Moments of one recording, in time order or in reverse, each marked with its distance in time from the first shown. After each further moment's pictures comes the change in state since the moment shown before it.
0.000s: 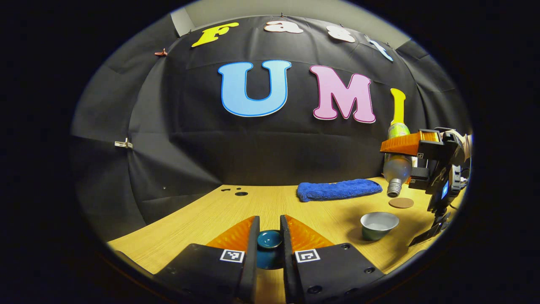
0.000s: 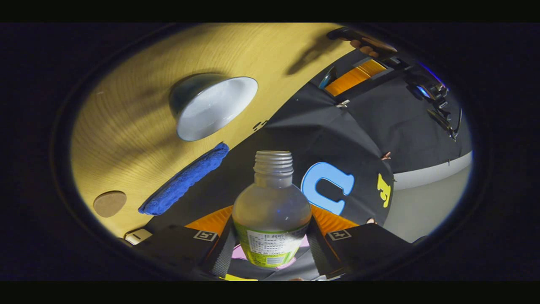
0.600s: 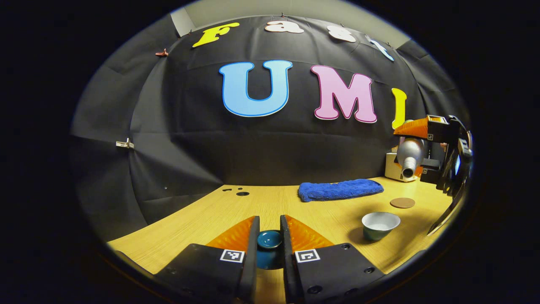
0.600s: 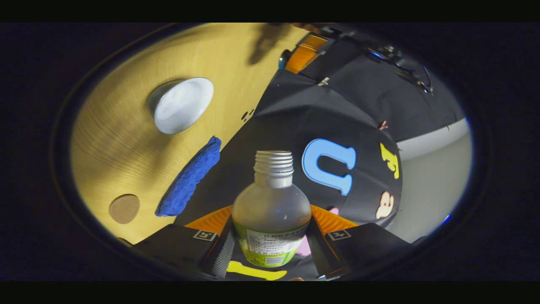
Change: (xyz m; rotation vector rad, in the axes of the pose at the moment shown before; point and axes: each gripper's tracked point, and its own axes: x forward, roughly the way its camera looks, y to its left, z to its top) left arm 0.001 0.001 0.000 0.000 0.000 0.010; right arm -0.030 -0.010 -0.043 0.274 0.134 0.029
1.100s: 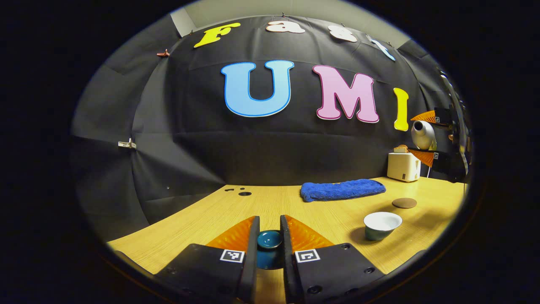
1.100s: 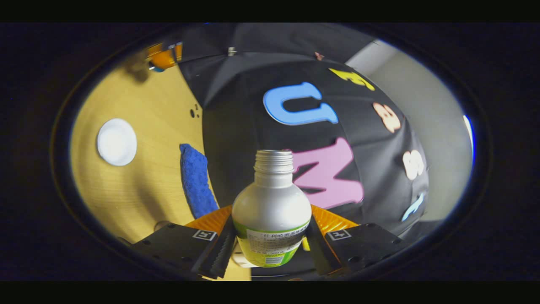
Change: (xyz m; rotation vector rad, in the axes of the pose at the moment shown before) left arm 0.000 0.001 -0.001 0.000 -0.001 0.019; right arm -0.031 0.001 -0.070 0.762 0.305 -0.026
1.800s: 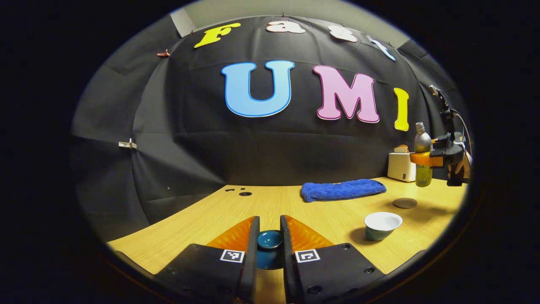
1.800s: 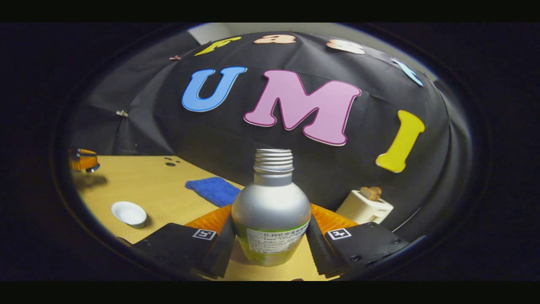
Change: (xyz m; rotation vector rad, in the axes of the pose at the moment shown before) left arm -0.001 0.001 0.000 -0.001 -0.001 0.005; right arm 0.019 0.039 -0.065 0.968 0.136 0.153
